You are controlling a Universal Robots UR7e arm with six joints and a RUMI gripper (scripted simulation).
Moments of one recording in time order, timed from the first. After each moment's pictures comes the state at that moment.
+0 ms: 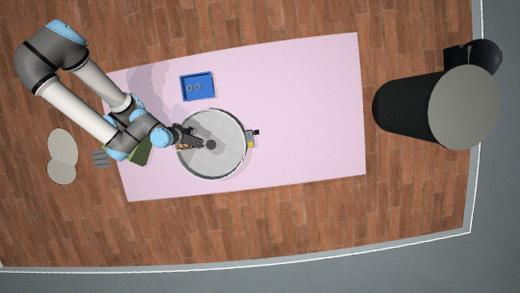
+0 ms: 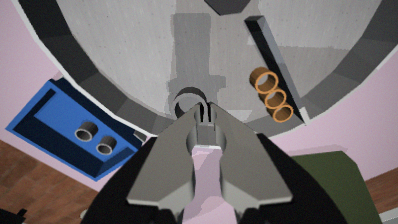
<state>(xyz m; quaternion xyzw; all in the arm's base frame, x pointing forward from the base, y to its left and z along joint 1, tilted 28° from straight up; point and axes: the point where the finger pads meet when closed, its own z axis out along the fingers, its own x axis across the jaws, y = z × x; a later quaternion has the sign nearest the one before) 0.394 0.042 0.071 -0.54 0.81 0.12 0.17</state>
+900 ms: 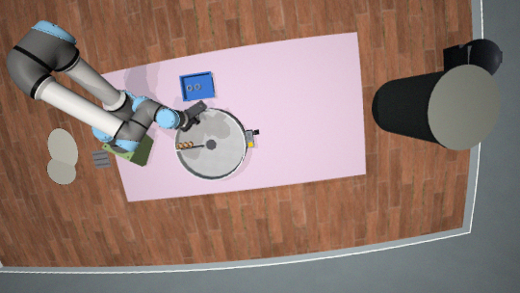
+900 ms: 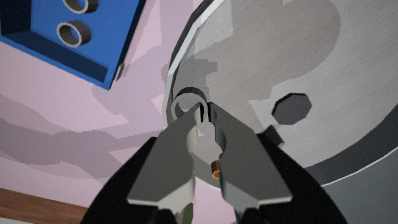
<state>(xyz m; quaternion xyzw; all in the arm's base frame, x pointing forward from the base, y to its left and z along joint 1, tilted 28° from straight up) 0.417 0.121 0.113 -0.91 0.37 0.00 0.20</state>
